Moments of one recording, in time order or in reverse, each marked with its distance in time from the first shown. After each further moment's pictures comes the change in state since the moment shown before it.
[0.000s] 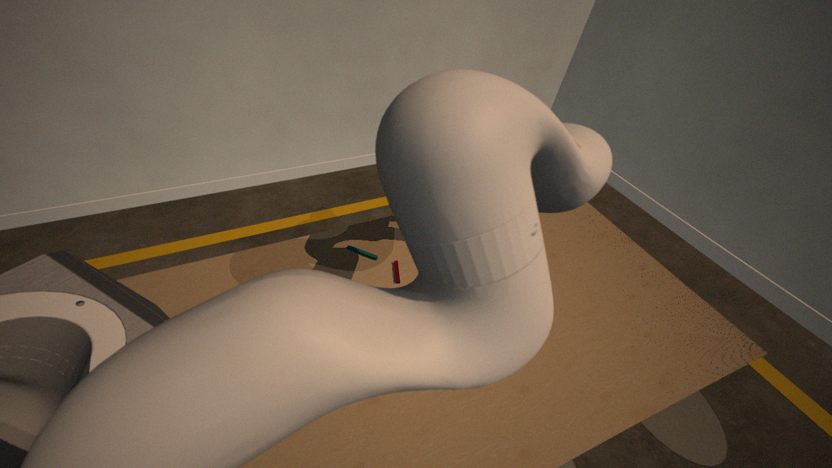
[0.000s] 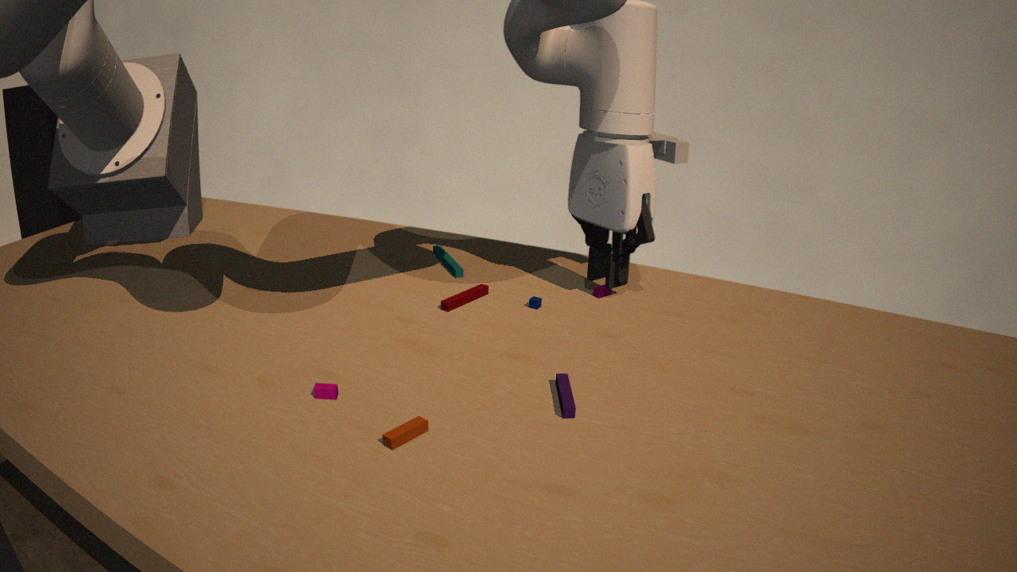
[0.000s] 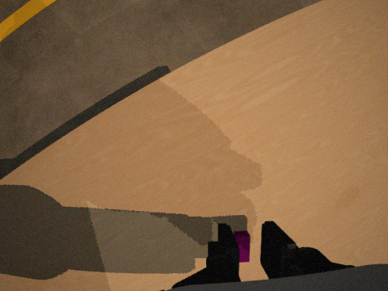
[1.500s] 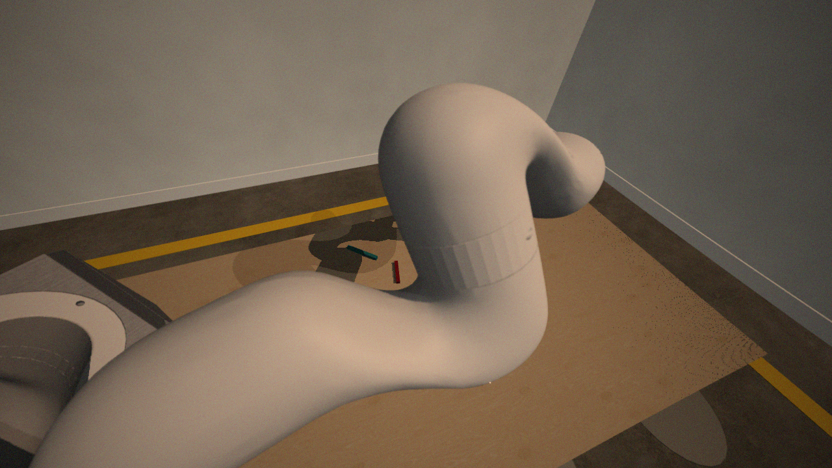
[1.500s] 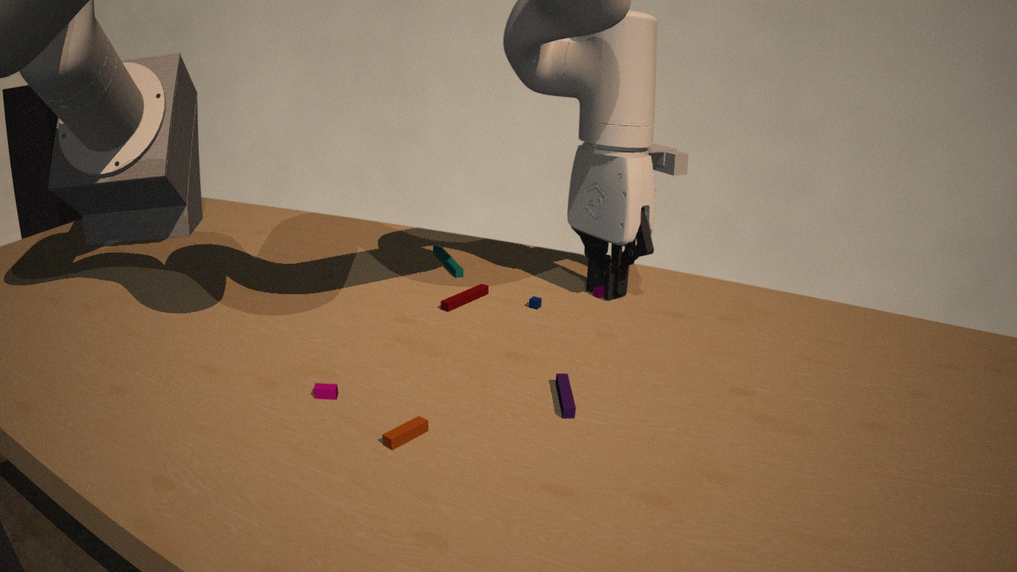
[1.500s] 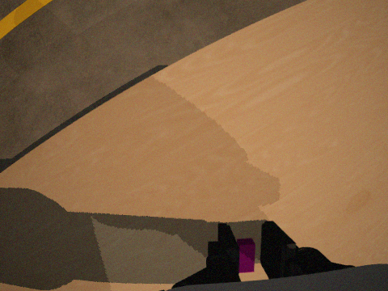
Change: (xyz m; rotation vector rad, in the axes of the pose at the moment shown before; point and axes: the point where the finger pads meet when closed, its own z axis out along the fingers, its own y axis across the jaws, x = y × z) arm 0.000 0.000 0.014 0.000 0.000 0.000
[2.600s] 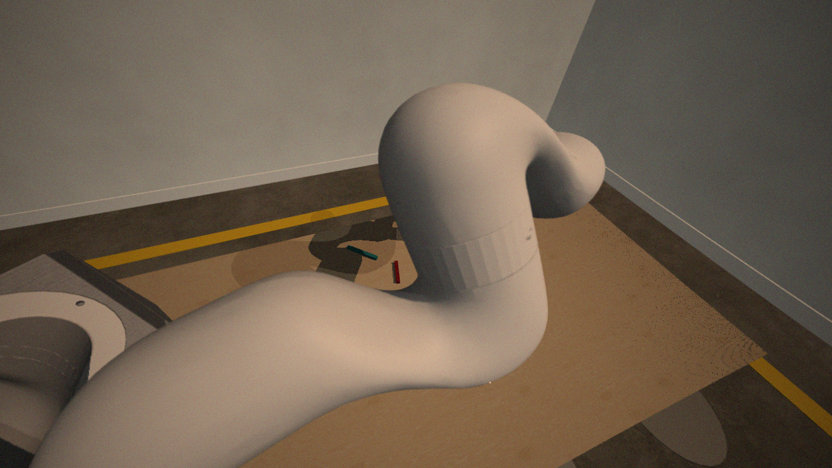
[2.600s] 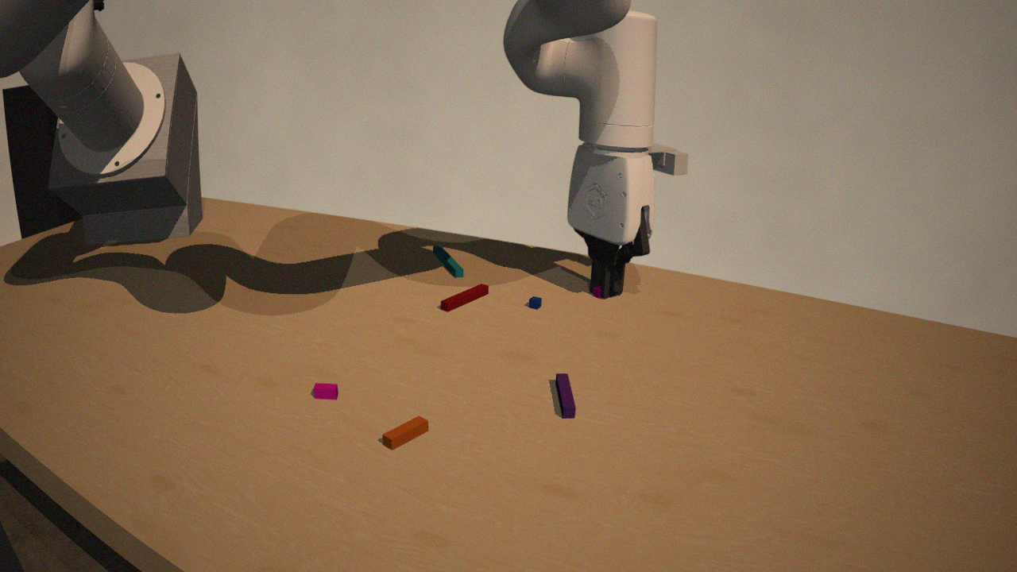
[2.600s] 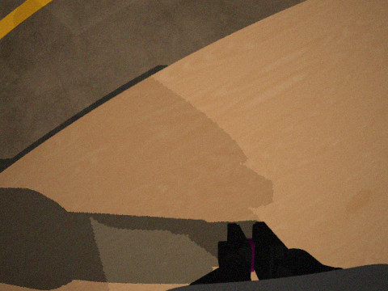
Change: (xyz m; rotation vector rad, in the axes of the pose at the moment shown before) arm 0.000 0.000 0.000 0.000 0.000 0.000
